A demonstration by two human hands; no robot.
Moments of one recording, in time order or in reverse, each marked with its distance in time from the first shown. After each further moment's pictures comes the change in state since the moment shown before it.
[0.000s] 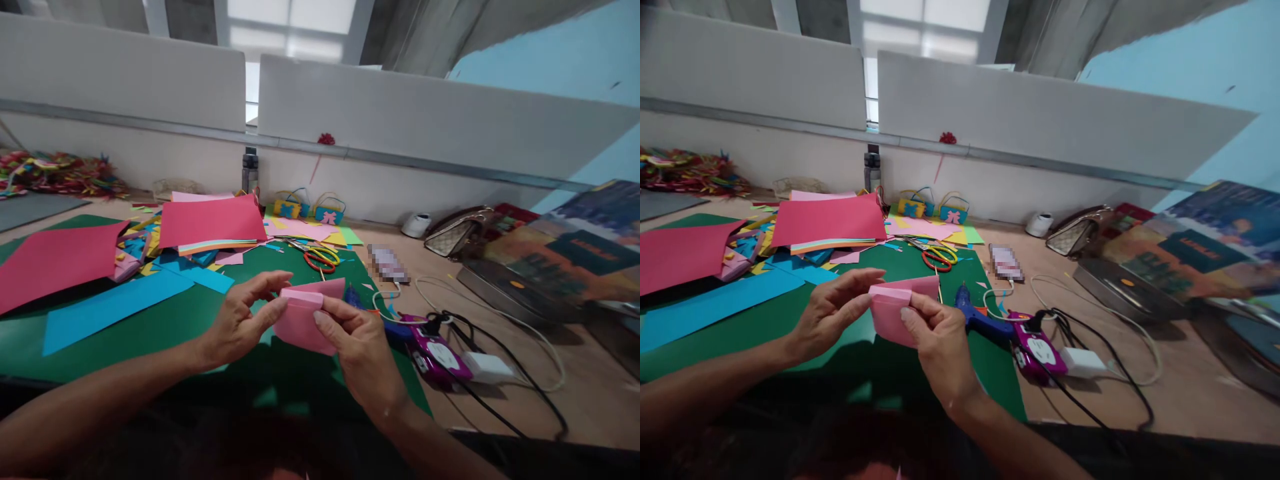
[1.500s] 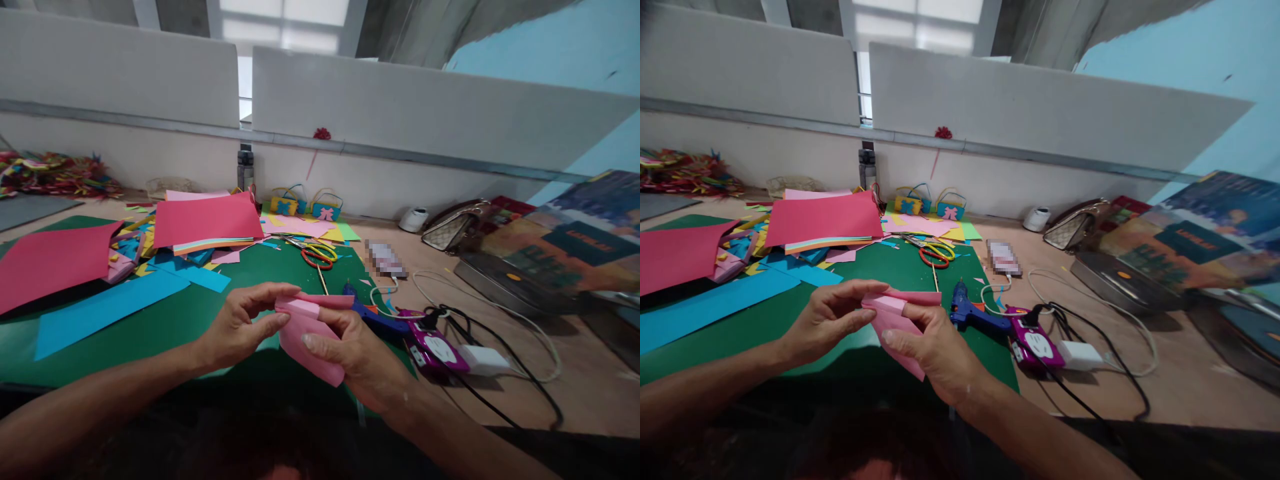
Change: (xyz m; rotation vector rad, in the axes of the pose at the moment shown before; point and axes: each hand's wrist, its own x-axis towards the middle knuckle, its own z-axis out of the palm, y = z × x) left_hand -0.003 0.004 0.005 -0.183 -0.091 -0.072; right_hand -0.001 -0.003 -0.013 0.122 -0.278 0.272
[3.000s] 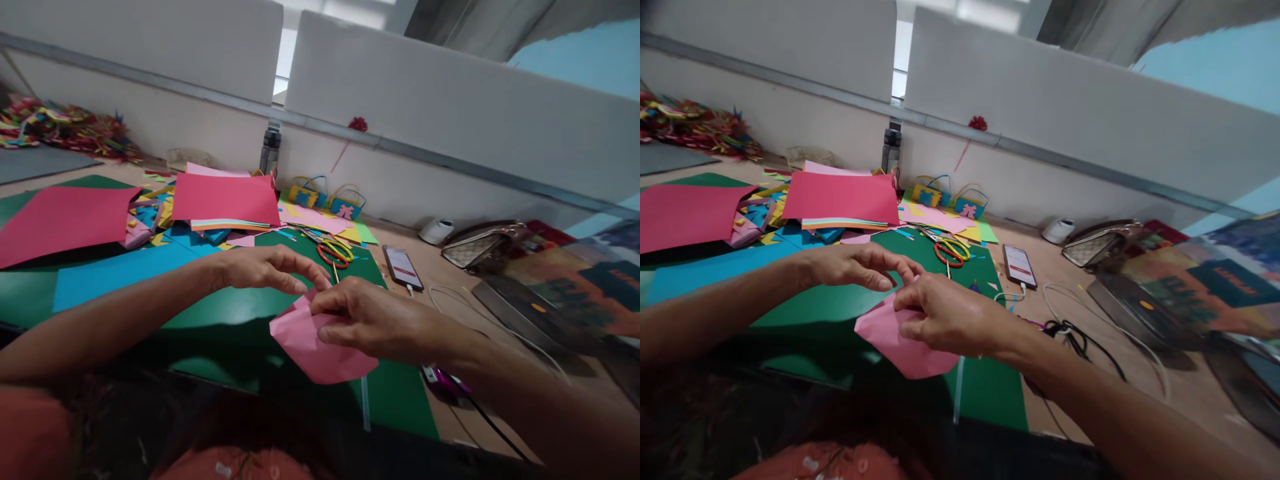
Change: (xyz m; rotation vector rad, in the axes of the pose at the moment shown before) left_hand 0.059 0.010 -0.050 0.012 -0.673 -0.141; right_hand 0.034 -0.077 0.012 -1.211 -0.476 0.045
